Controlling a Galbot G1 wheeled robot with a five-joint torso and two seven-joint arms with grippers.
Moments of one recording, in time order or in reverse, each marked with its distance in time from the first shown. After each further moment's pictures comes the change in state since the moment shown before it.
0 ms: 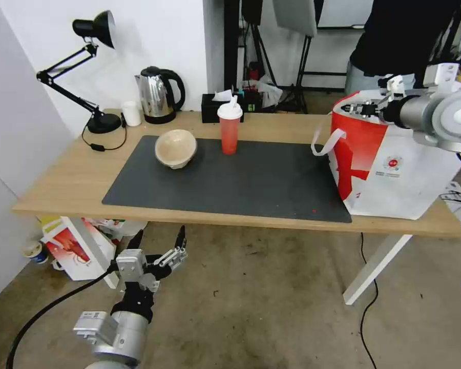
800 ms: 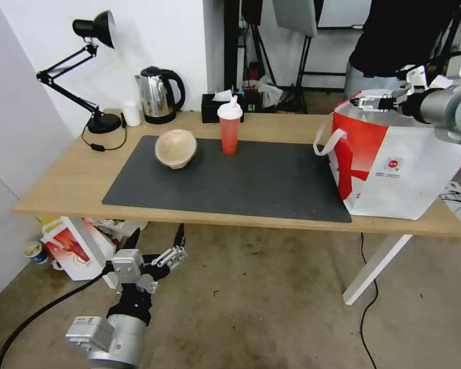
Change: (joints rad) left arm 0.032 -0.015 0.002 -0.042 0.033 0.000 0.000; right arm -0.030 -0.063 0.068 0.067 -0.007 0.000 0.006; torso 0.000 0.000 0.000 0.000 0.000
